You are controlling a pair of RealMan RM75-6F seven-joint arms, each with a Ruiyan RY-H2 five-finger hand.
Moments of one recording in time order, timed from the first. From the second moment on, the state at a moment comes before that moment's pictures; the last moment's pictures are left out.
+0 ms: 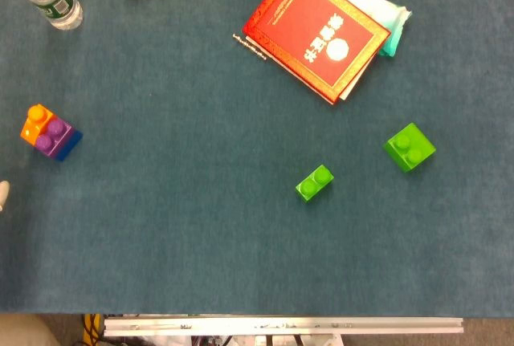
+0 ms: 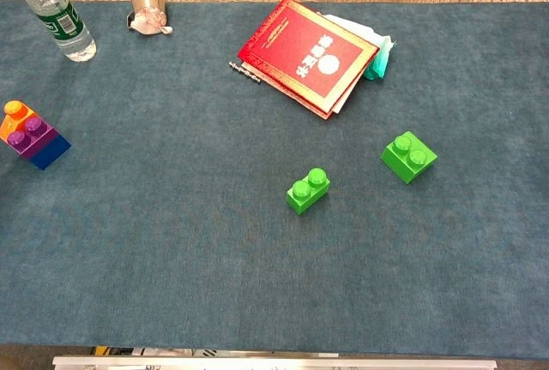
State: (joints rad) left arm -0.02 -1.17 -0.03 -1.64 1.51 1.56 0.13; right arm 0.15 -1.08 0.03 -1.57 -1.59 1.44 0.03
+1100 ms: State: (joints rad) left arm -0.01 -1.17 -0.02 -1.63 1.52 1.58 0.12; right arm 0.17 -1.07 0.01 -1.58 -1.62 1.40 0.00
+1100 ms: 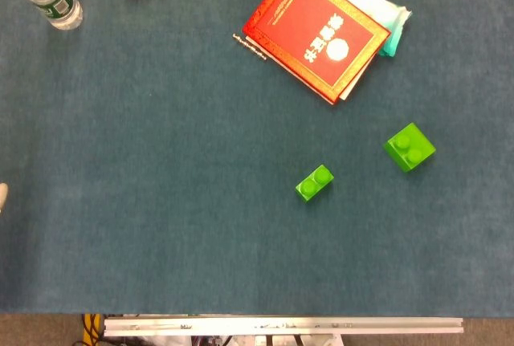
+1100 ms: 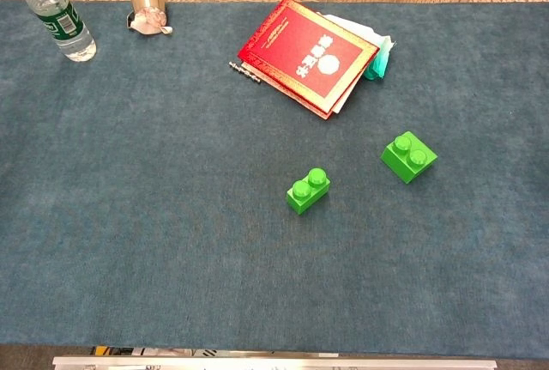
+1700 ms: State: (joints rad) left arm 0.01 -1.17 -0.02 -1.61 1.53 1.60 0.10; right arm 0.30 -1.11 -0.04 -1.59 -1.64 1.13 -0.09
